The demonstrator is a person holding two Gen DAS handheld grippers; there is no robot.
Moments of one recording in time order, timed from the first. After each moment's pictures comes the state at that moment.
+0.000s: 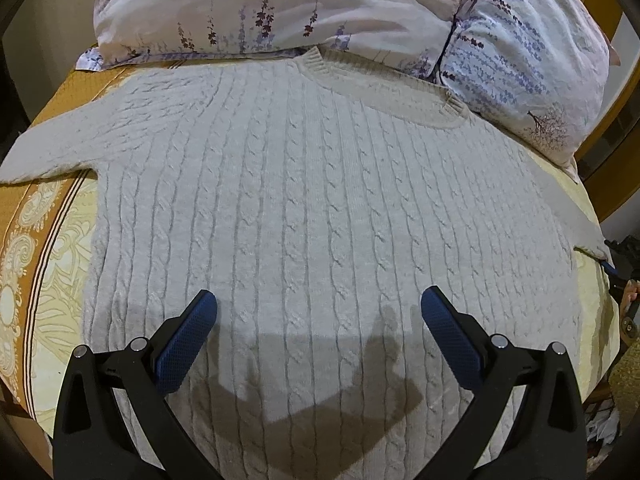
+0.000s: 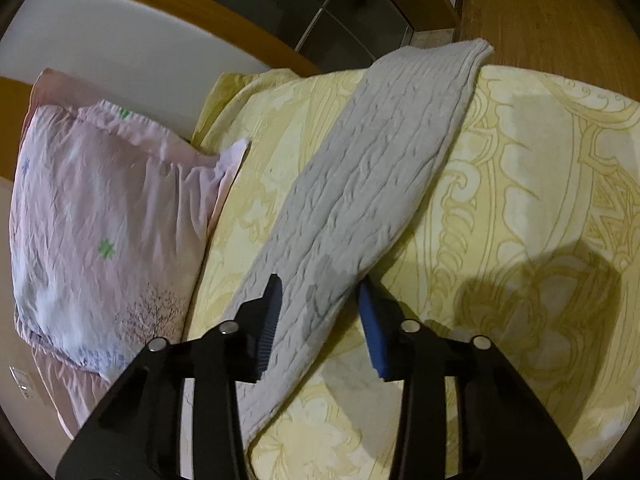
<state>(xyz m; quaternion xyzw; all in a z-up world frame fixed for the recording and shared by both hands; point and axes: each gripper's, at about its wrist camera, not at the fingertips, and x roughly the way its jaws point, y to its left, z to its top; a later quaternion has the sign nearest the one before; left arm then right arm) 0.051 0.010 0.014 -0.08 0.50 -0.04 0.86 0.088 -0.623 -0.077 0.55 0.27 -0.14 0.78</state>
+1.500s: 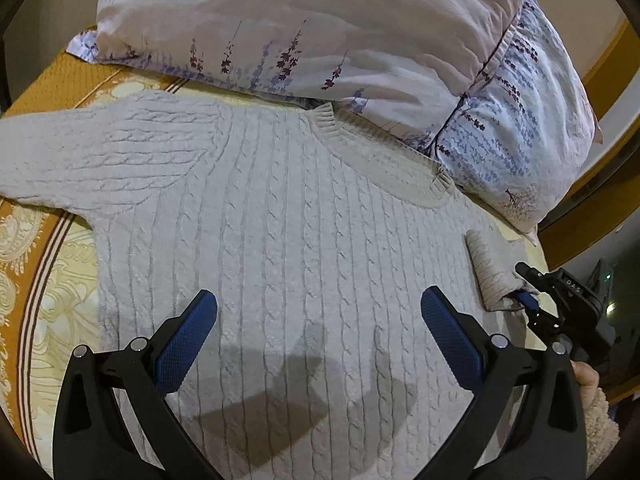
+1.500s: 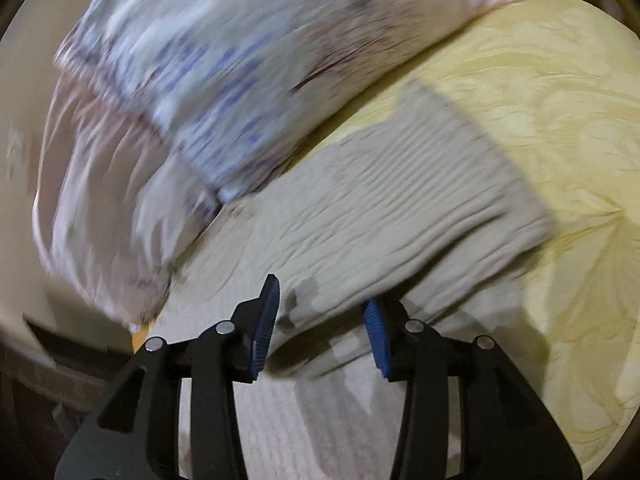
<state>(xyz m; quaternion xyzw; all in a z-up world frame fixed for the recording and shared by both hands) 0.092 0.065 0.036 -0.19 0.46 -0.09 0.86 0.128 -0.363 -0.038 0.39 0.35 0.04 0.85</state>
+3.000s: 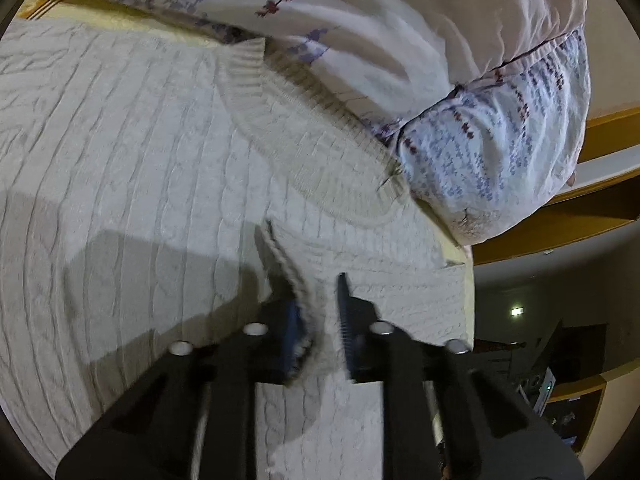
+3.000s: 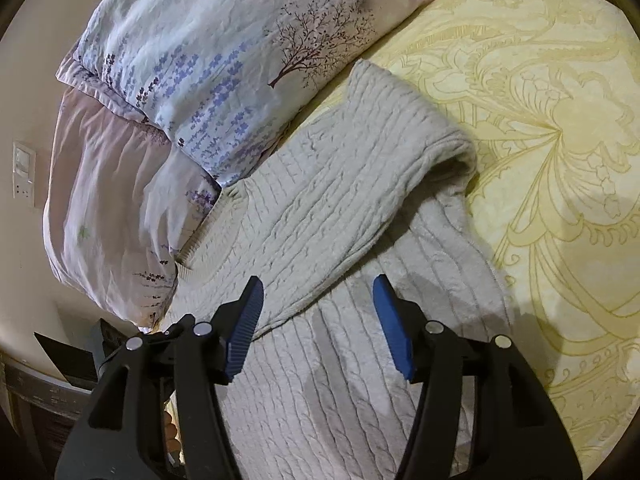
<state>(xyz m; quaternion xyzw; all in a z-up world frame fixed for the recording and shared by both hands) 0.190 0.027 -0.009 -0.32 0.53 -0.21 0.76 0.074 -0.350 -0.050 0.42 0.36 0.06 0.83</state>
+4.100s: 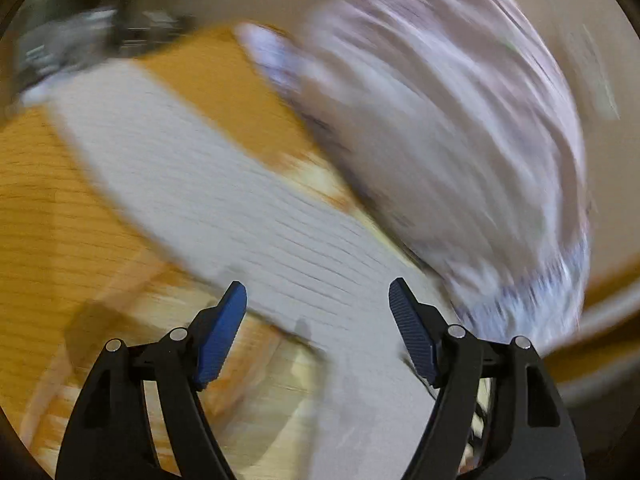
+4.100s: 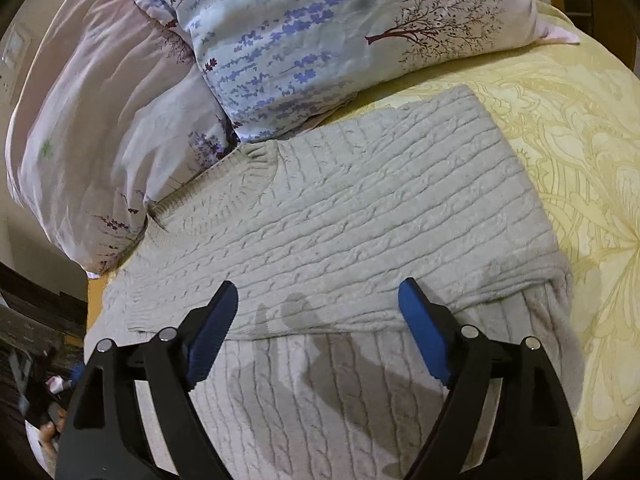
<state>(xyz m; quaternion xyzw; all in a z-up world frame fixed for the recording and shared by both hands) 0.089 0.312 0.030 -0.43 0.39 0.04 0.81 0.140 -0.280 -0.041 0.27 0.41 0.07 0.87</state>
